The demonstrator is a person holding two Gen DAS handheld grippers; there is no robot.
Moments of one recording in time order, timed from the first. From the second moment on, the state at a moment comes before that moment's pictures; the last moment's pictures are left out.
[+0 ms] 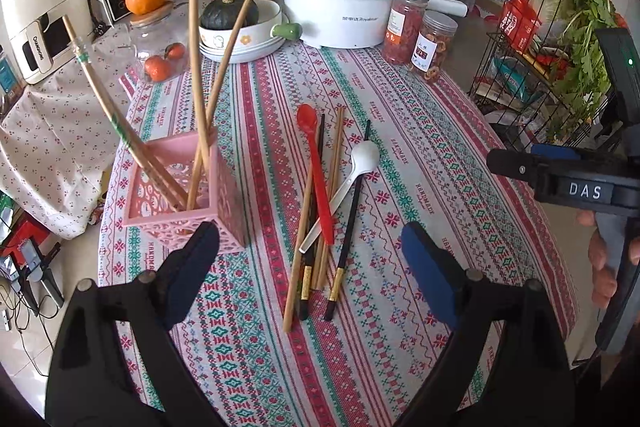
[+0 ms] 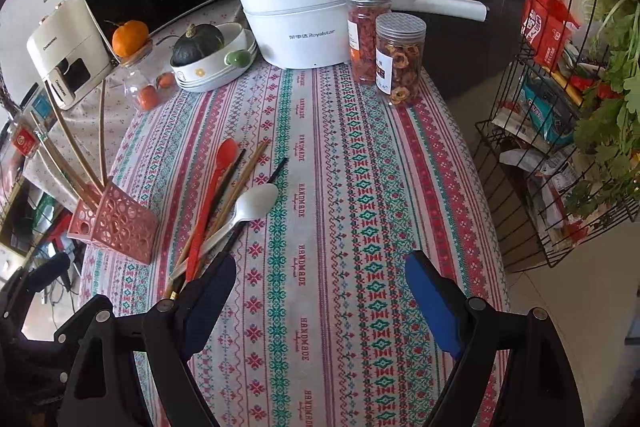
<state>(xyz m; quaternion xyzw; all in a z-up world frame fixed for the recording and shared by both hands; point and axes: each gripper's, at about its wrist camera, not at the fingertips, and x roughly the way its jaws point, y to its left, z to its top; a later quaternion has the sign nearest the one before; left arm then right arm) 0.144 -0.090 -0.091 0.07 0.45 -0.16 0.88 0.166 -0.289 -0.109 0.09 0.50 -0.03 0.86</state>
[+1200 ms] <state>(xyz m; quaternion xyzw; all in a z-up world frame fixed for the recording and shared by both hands) 0.340 -0.157 -0.191 0.04 0.55 -0.04 0.83 0.195 -0.330 -0.159 0.11 0.55 -0.05 0.83</state>
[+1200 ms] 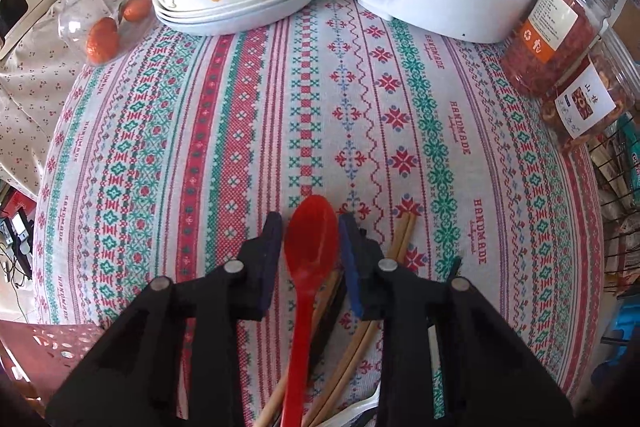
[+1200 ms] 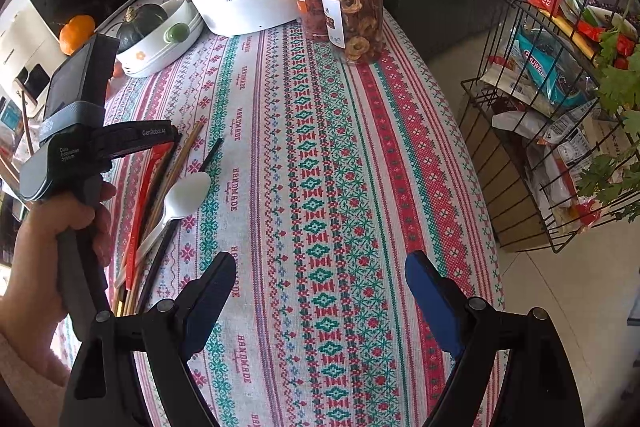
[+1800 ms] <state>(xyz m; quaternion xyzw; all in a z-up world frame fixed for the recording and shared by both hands) 0.223 -0.156 -0.103 0.07 0.43 -0.15 0.89 0.179 -0.332 -0.146 0.14 0.54 -0.05 0.83</state>
